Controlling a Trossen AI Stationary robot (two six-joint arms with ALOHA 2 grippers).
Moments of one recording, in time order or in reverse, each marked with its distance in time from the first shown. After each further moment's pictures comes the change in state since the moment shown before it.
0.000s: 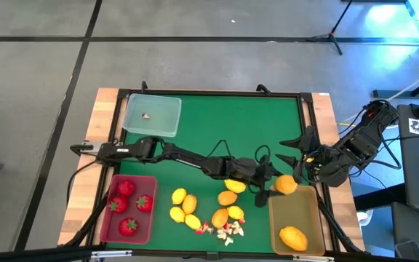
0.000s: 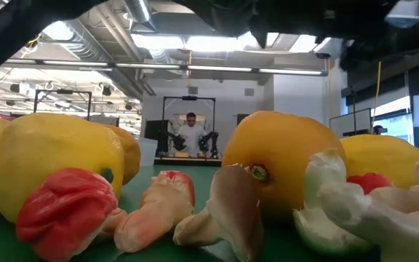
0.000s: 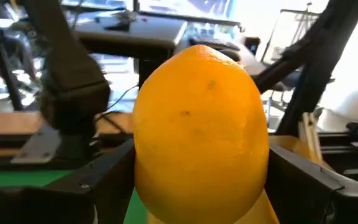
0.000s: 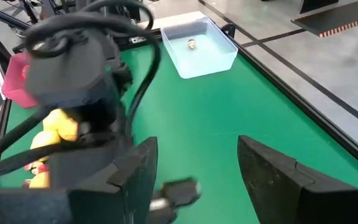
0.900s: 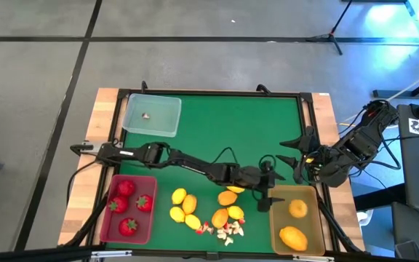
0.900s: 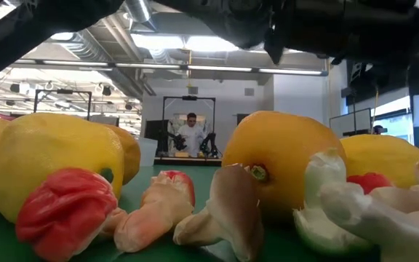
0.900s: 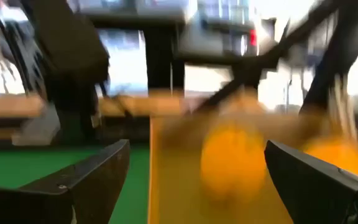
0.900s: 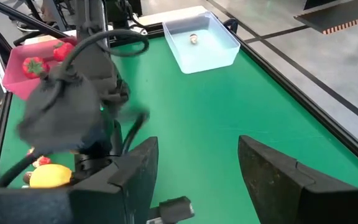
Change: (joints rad) left arm -0.031 0.103 0.123 -0.136 -0.069 0.053; right arm 0.000 0.000 0.000 -0.015 -0.018 0.000
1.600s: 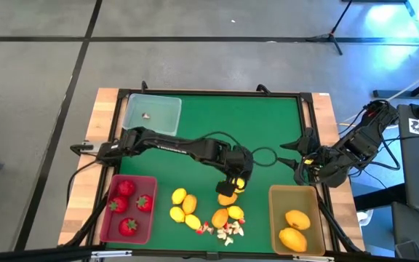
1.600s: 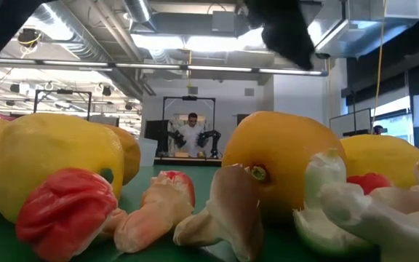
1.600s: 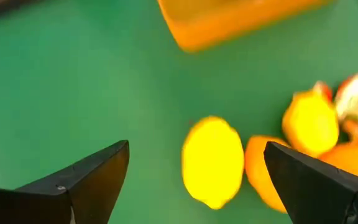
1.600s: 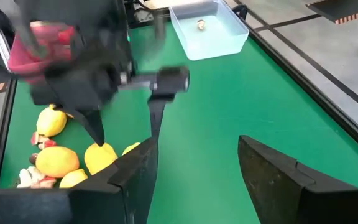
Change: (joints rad) left arm 0.046 -0.322 0.010 -1.107 0.049 0.287; right arm 0.000 0.001 0.000 -0.025 -0.061 -0.001
